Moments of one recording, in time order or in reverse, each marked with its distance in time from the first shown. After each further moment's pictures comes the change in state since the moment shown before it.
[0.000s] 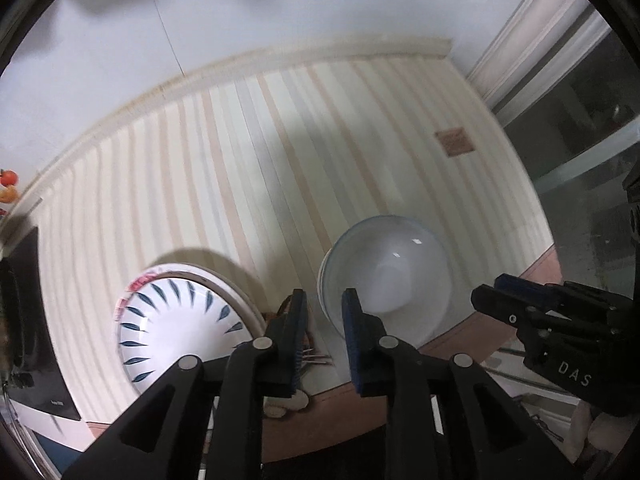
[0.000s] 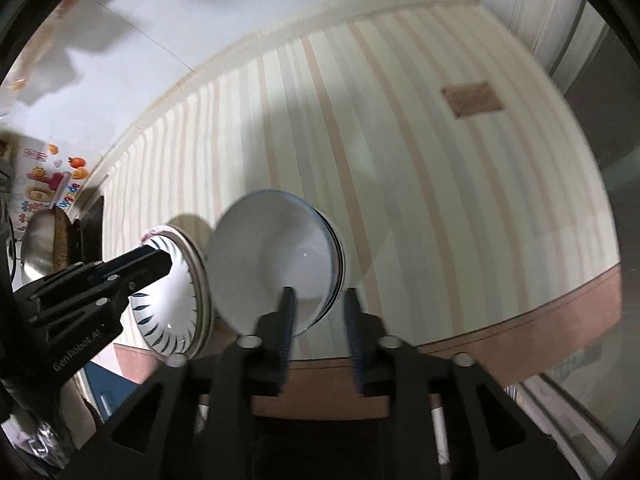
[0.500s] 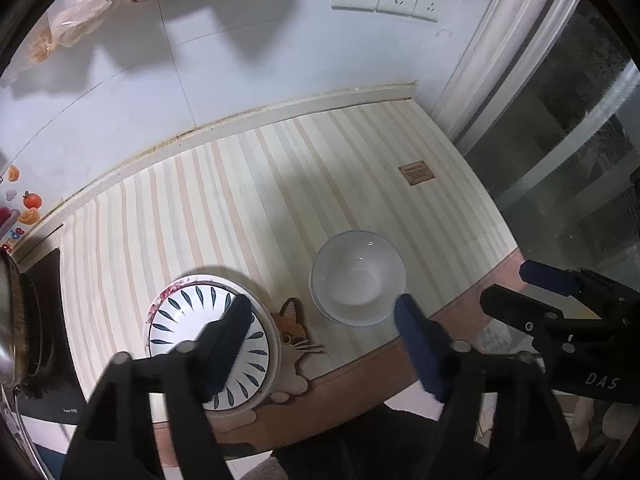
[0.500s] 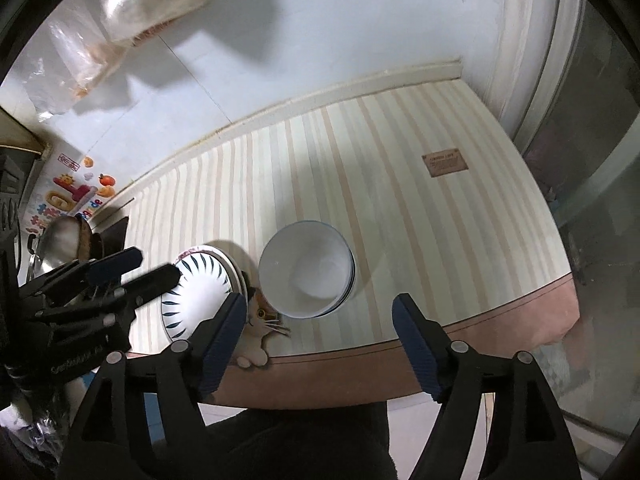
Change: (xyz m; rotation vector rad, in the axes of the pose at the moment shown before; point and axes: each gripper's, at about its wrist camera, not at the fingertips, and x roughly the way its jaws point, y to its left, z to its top) left arm -0.083 -0.003 -0.026 0.047 -0.136 -0.033; right arm -0.111 0.035 -0.046 -0.033 -0.196 -0.032
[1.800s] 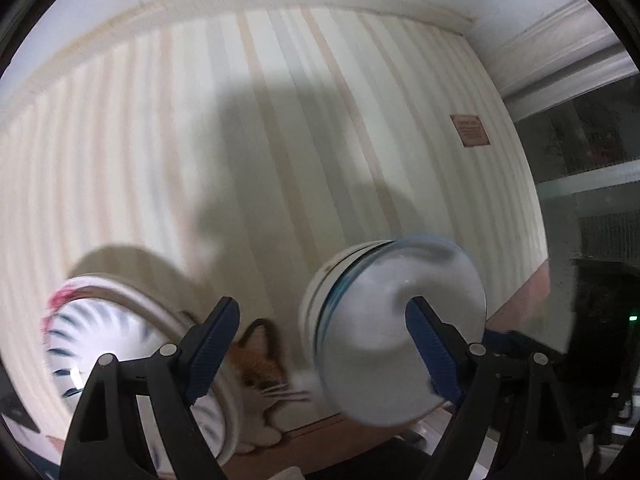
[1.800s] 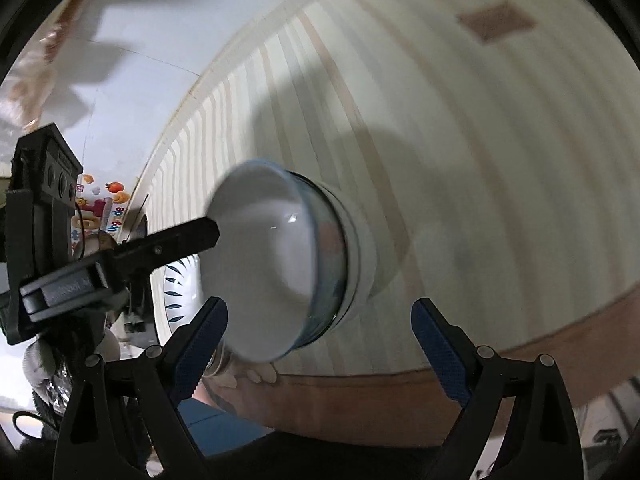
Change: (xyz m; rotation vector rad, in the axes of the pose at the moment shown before) left arm 0.200 0.036 0.030 -0.145 0.315 -0.147; right arm 0.200 -0.080 -0.017 0.217 0.234 0.328
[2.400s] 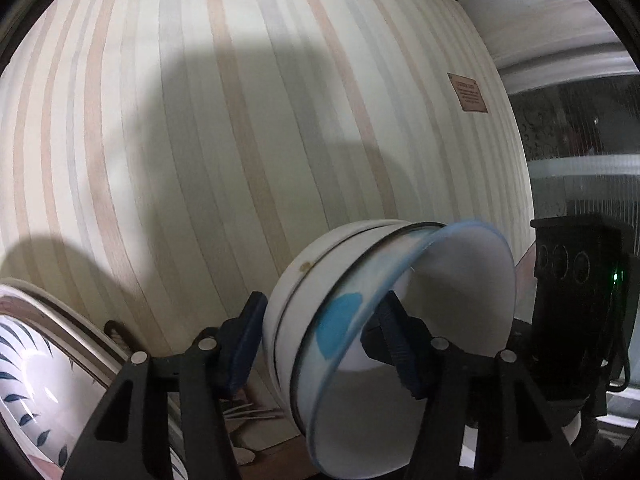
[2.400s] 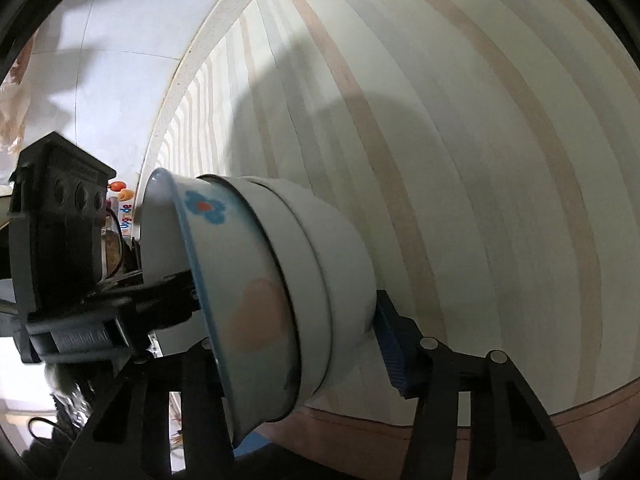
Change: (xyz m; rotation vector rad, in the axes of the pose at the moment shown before) left arm 0.047 0.003 -0.002 -0.003 0.105 -0.127; right arm 0.069 -0.024 0.031 0.030 0.096 0.092
